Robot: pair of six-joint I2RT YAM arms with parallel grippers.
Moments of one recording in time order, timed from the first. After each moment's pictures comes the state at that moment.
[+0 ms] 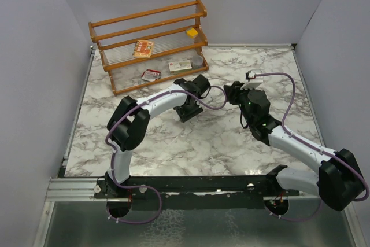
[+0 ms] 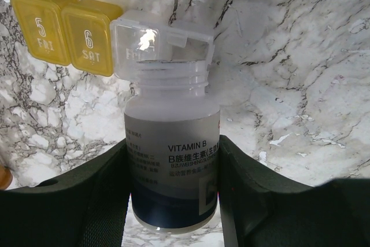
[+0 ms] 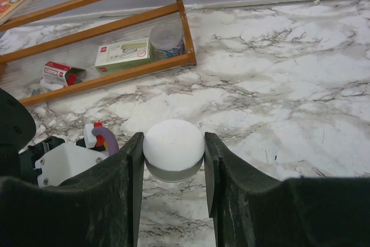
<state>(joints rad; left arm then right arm) -0.77 1.98 1.54 -0.94 -0.16 0.26 0.56 1.16 0.60 0.44 0.33 0.26</state>
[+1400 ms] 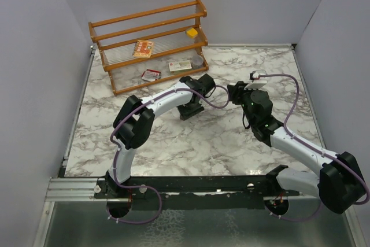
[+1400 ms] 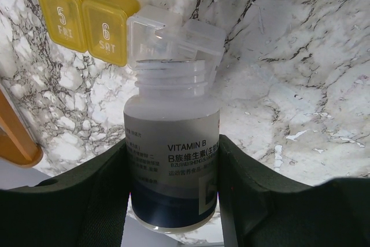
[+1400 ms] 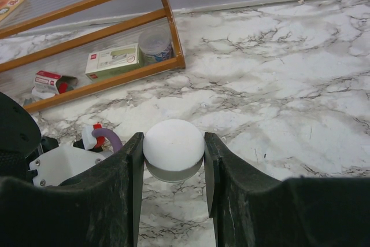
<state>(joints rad) -0.79 2.05 1.67 -1.06 -0.27 0.26 0.54 1.14 0.59 0.44 0.34 0.27</state>
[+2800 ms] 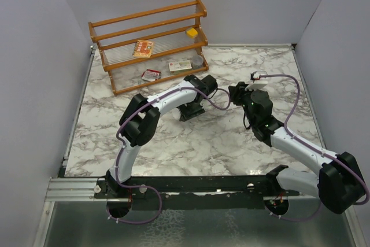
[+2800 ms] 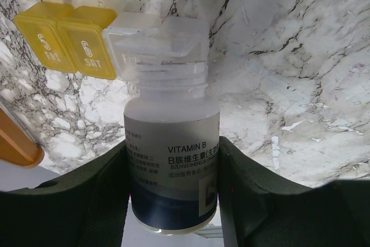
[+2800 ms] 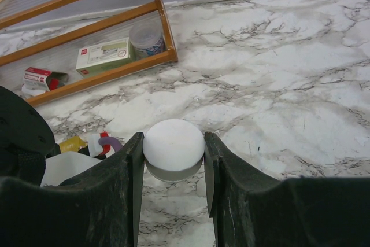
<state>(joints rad) -0.80 2.11 1.75 -1.16 -0.25 0.28 0.52 1.13 0.58 0.42 0.35 0.29</state>
